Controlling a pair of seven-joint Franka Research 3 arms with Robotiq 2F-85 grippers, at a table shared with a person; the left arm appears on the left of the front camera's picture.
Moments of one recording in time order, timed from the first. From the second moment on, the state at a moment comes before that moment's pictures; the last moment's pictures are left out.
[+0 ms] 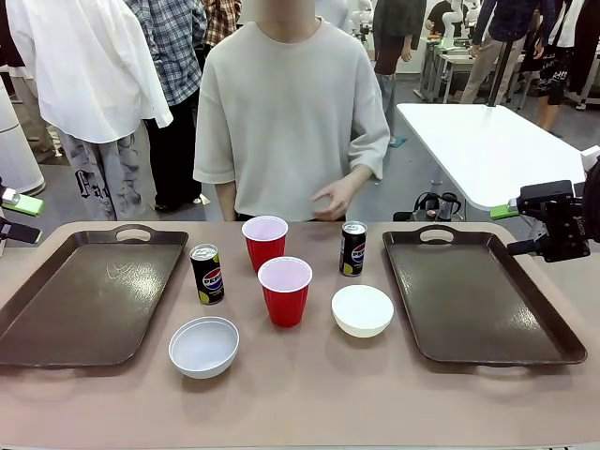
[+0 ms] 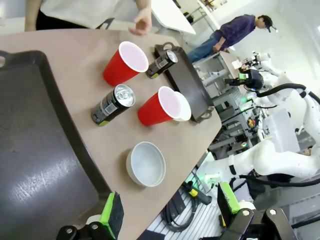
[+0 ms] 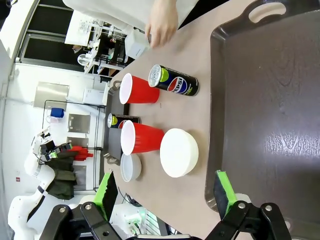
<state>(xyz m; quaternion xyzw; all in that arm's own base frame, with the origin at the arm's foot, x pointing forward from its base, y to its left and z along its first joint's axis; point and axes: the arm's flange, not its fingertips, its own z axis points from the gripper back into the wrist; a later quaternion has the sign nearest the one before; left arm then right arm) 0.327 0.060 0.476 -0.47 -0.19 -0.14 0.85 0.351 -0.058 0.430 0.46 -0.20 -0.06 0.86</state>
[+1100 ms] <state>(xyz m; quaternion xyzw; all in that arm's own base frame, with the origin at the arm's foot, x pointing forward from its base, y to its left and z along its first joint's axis) 0.334 -0.183 0.446 -0.02 -0.07 -0.25 0.97 0.351 -0.057 0.431 0.46 -0.20 -0.06 0.87</state>
